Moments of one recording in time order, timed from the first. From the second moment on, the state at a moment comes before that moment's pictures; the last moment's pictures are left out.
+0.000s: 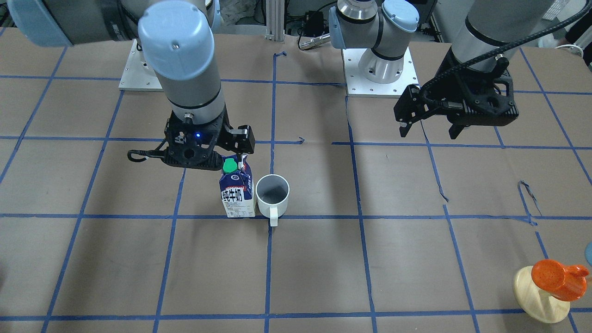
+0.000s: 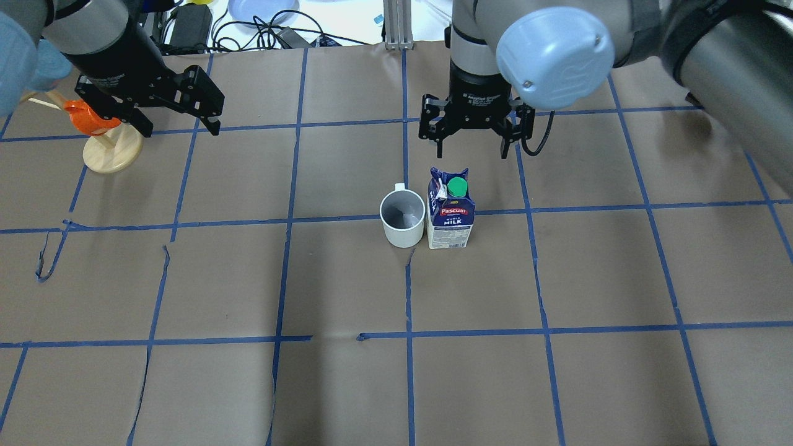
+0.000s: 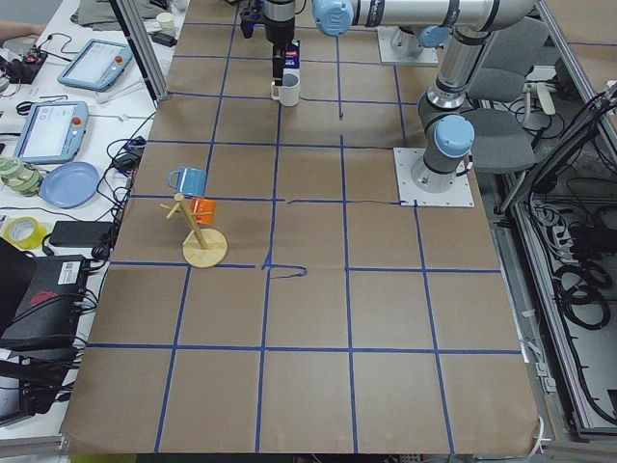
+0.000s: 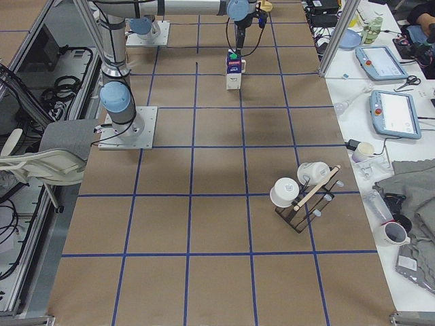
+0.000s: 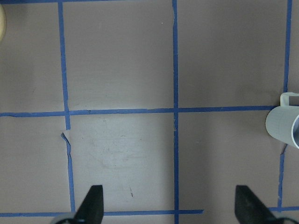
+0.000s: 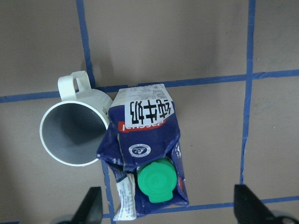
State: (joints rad) left arm -1.49 -1.60 -1.52 -1.55 1.57 0.10; right arm 1.79 -1.34 1.41 -1.58 -1.56 0.31
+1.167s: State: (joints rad) left arm -1.49 -1.59 -1.52 -1.47 1.56 0.10; right arm 1.56 -1.53 1.41 -1.49 -1.56 0.00
